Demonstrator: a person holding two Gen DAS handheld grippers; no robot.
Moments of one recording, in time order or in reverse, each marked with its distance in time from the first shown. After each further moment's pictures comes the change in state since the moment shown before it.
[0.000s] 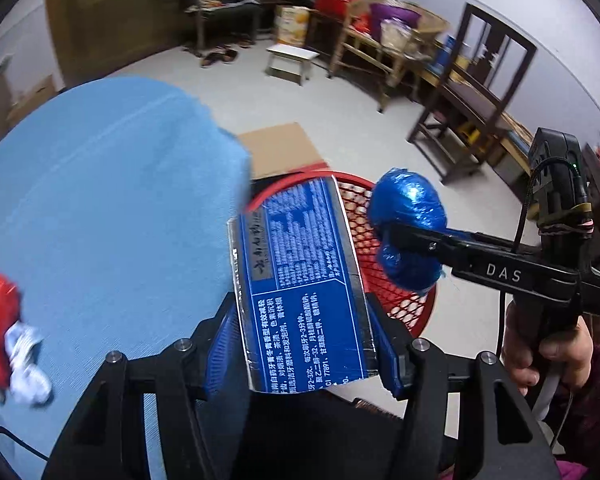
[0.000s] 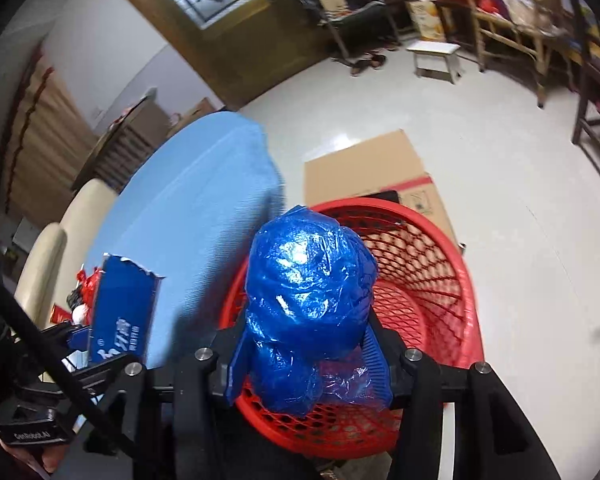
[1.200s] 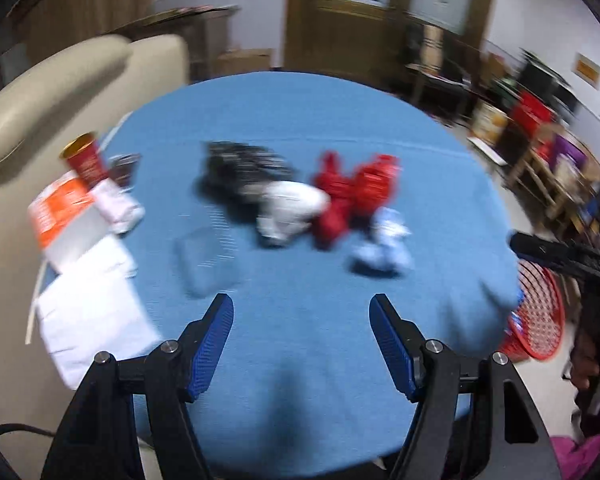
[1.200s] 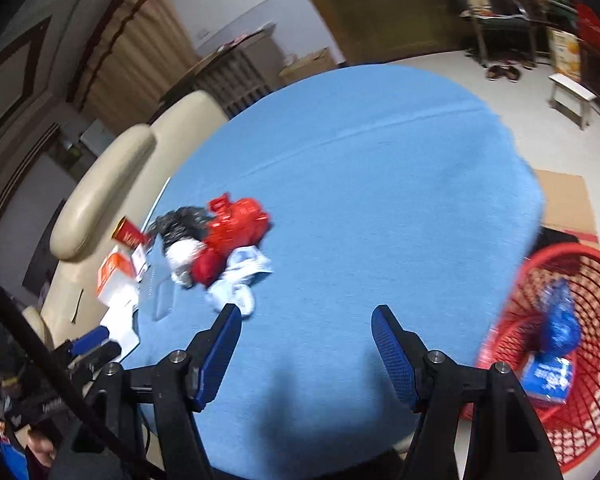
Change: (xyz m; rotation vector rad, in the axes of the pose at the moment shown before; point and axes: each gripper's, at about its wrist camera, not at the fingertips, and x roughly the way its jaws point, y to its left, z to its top) left arm -0.173 0.224 -0.207 -0.585 -0.241 0.458; right arm 0.074 0.249 -0.035 -0.370 0.149 0.229
